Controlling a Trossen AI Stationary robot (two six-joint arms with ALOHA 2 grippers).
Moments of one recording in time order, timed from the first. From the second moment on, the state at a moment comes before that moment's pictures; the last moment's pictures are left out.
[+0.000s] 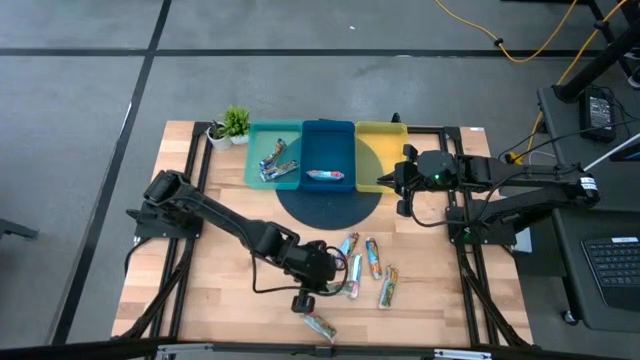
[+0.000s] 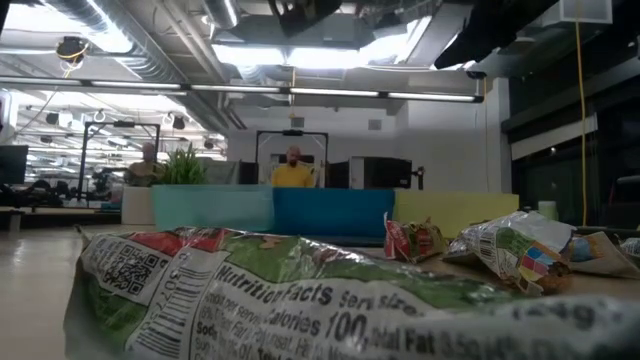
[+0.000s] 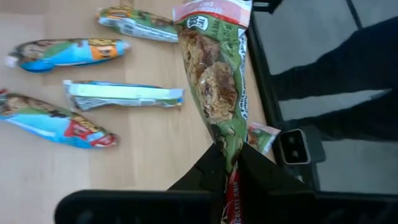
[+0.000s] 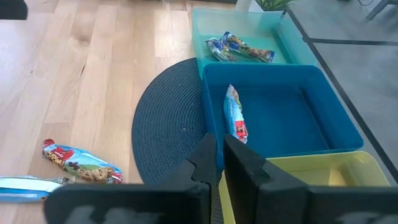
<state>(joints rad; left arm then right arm) -0.40 1.85 1.53 -0.52 0.06 -0.36 -0.06 0.98 0.89 -0.52 0.16 -0.08</state>
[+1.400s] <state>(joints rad) 0.06 1.57 1.53 -0.79 -0.11 -0.16 -0.06 0.98 0.89 -0.50 0.17 -0.17</state>
